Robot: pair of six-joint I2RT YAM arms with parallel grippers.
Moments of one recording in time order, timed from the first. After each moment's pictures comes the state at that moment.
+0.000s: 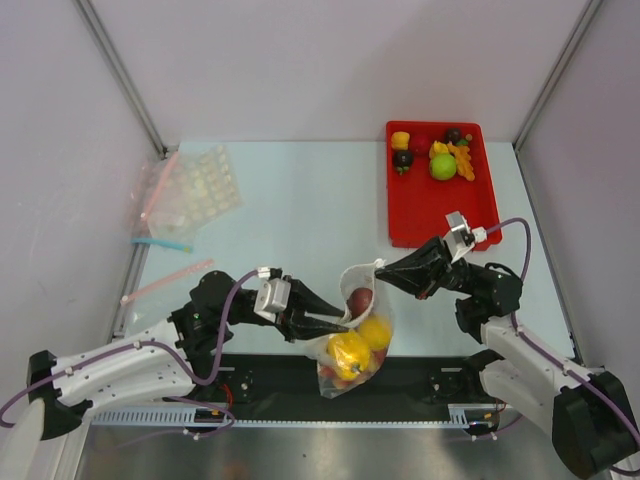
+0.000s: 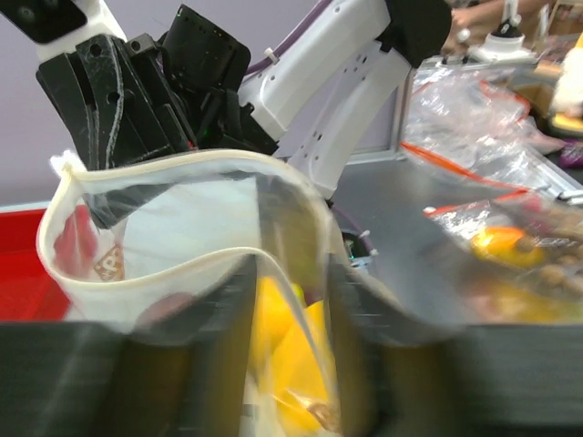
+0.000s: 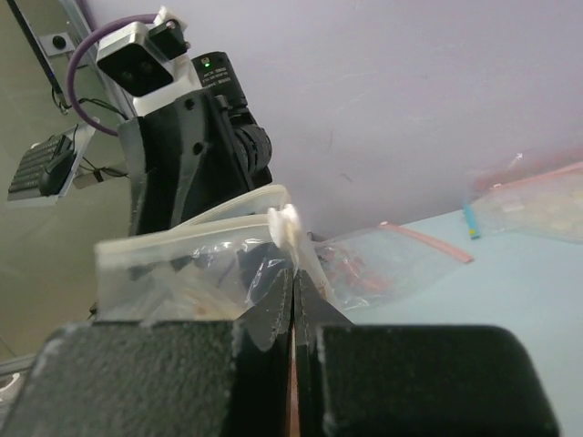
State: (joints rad) left arm -1.08 0.76 0.60 0.37 0.63 -0.08; right arm 0.40 0.90 0.34 1.30 -0.96 0.95
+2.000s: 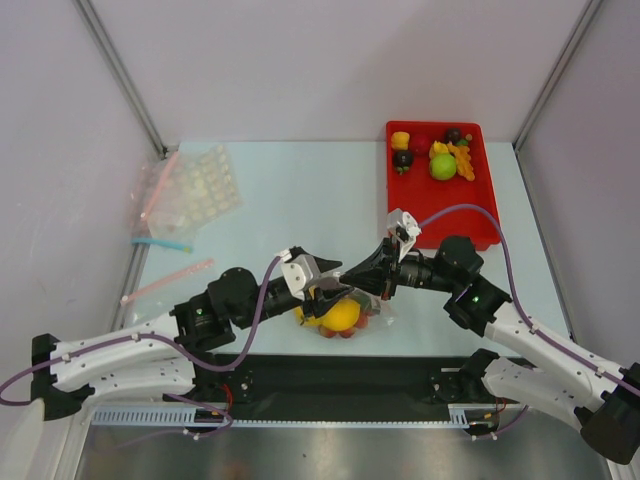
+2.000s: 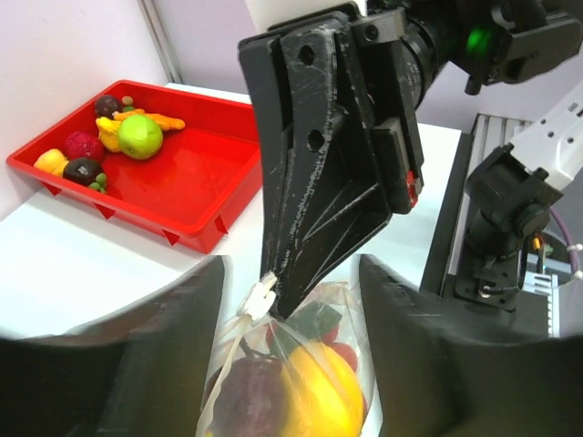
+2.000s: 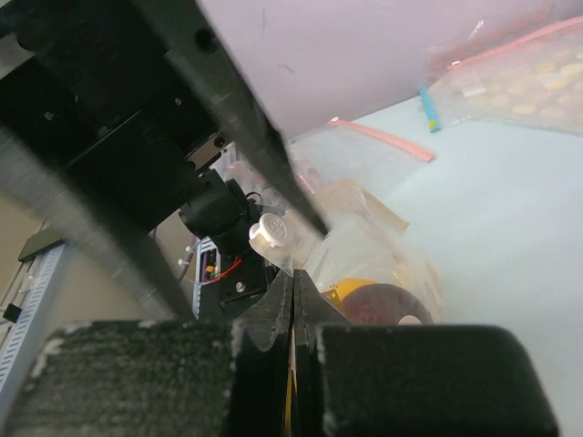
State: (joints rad) left arm -1.21 0.83 0.75 0.10 -0.05 0.09; right arm 0.76 0.88 0.67 0.27 -0.66 0.34
